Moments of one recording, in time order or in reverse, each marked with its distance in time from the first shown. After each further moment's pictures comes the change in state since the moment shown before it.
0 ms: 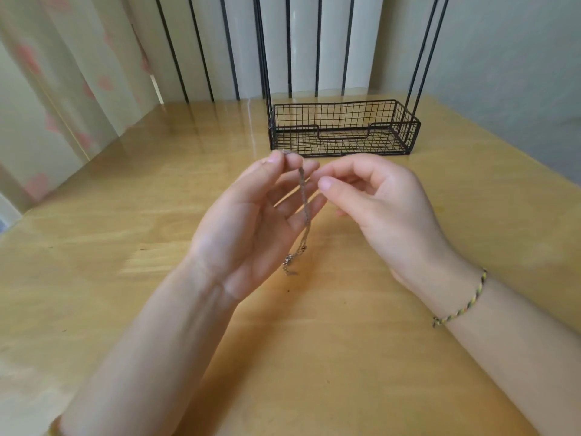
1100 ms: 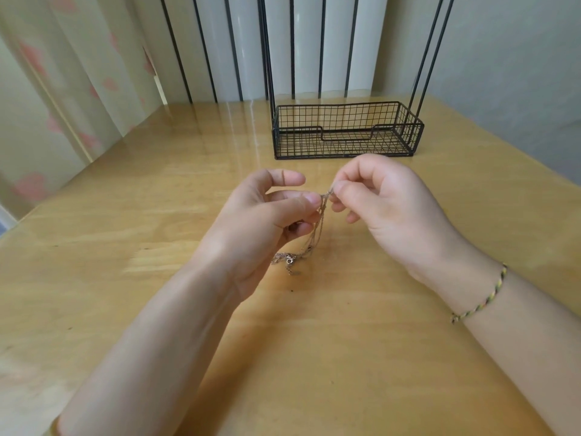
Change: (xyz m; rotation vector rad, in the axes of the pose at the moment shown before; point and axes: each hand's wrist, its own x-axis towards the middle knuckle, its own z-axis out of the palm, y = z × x) left_hand -0.003 0.001 0.000 0.415 0.157 0.046; right_hand 0.004 0.000 -0.009 -0.165 -0.103 -0.021
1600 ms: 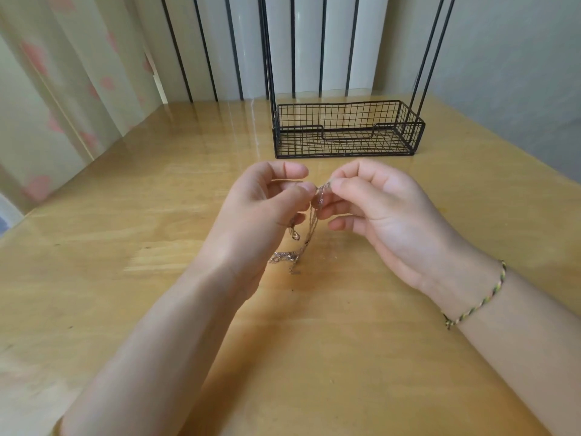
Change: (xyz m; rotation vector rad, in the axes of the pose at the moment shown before) left_hand 0.003 -0.005 -0.001 0.158 0.058 0.129; right_hand -0.003 -0.002 0.006 0.469 -0.067 0.252
